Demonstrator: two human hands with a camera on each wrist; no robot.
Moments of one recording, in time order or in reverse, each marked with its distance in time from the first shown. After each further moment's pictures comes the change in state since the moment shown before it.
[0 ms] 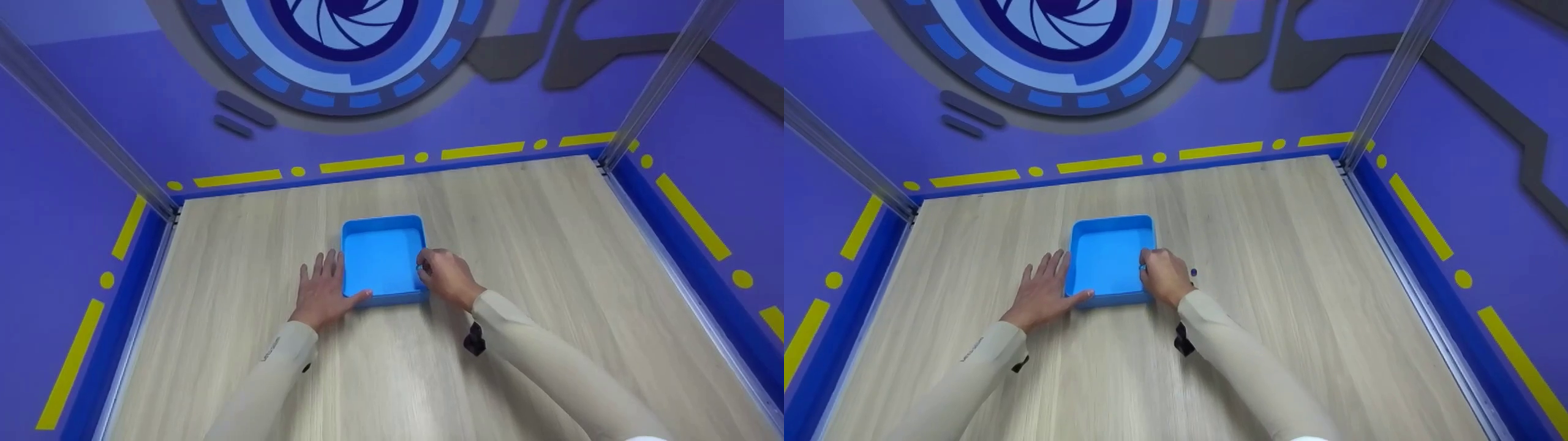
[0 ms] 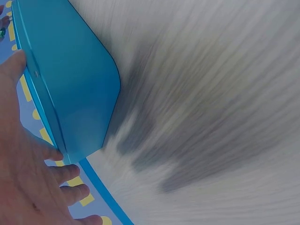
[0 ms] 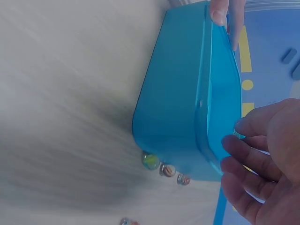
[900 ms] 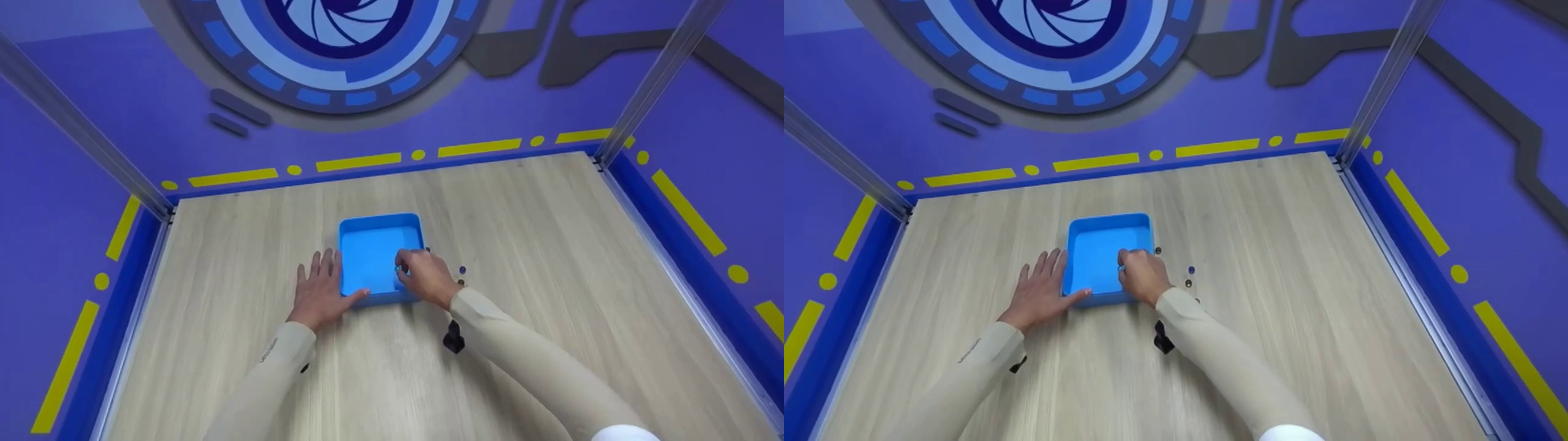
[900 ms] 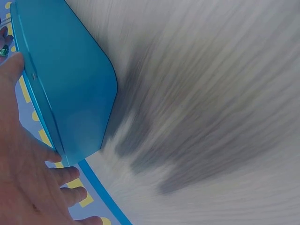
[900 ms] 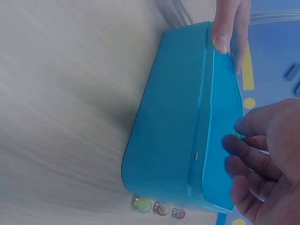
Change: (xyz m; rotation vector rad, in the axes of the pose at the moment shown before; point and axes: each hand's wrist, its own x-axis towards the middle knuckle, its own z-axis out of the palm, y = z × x) left_hand -0.001 0.000 0.002 -0.014 -0.020 -0.019; right_hand 0.011 -0.023 0.018 0.028 -0.053 -0.045
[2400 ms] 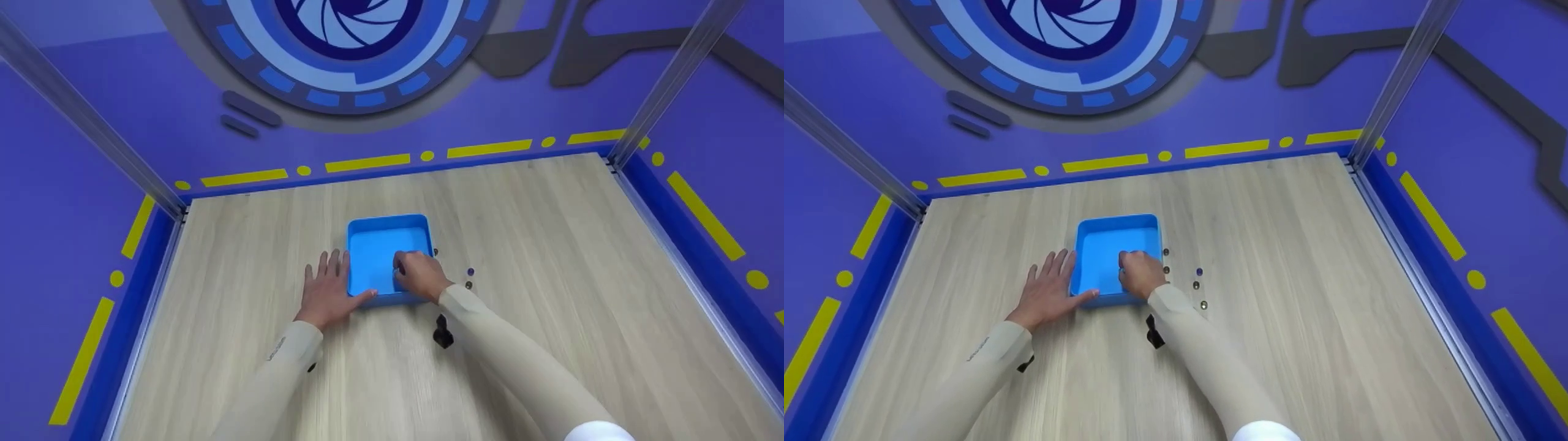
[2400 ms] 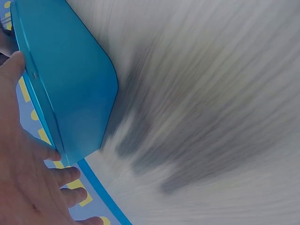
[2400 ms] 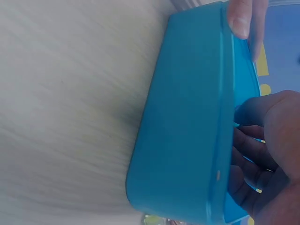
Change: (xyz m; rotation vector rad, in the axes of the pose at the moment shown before) left_hand 0.000 0.000 -0.002 0.025 0.026 0.003; right_hand 0.025 -0.002 0.021 -0.031 -0.090 0.034
